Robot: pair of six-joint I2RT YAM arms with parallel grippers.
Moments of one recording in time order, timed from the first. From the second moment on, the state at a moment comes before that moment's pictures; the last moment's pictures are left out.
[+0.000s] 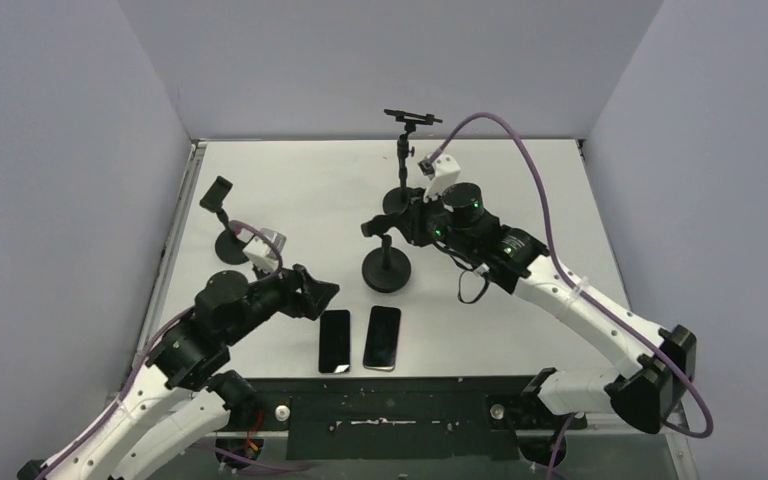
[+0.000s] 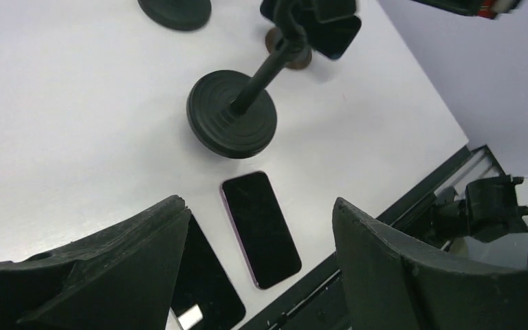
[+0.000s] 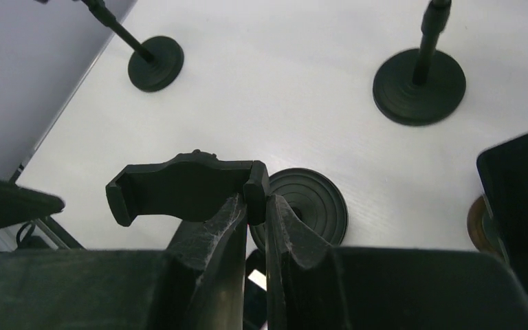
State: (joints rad) left arm -0.72 0.61 0.69 -0.40 0.02 -0.51; right arm 0.76 1.20 1.13 -0.34 0.05 0.35
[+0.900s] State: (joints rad) left arm -0.70 0.05 0.56 -0.40 -0.36 -0.43; right arm 0.86 2.14 1.94 -0.14 0.05 0.42
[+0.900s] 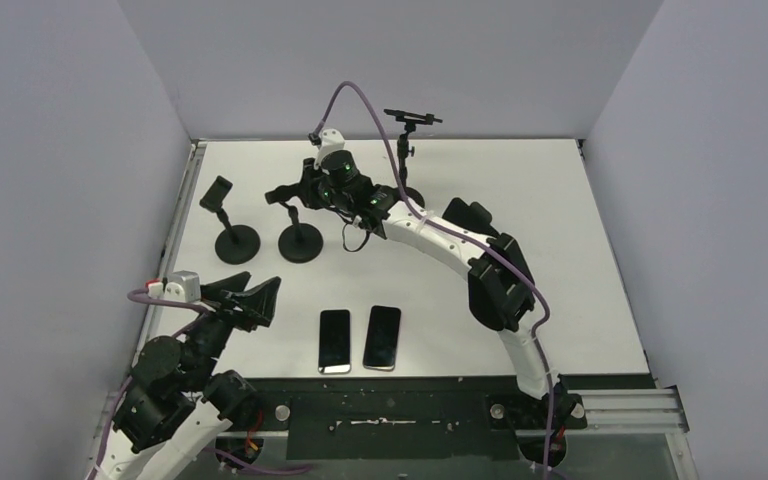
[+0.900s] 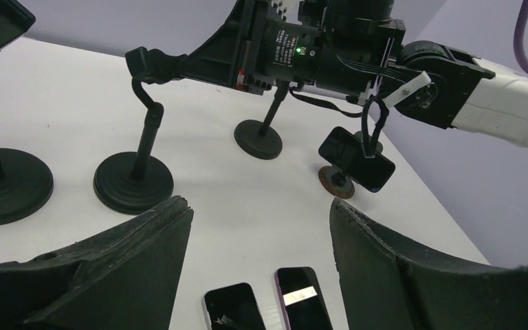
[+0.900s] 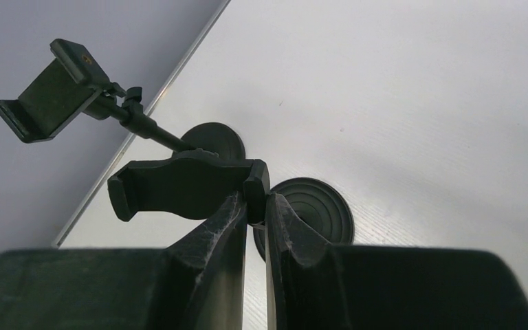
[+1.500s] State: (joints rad) left arm -0.63 0.04 0.55 -0.40 -0.35 -0.43; right arm 0.86 2.16 1.93 -0.05 0.05 0.45
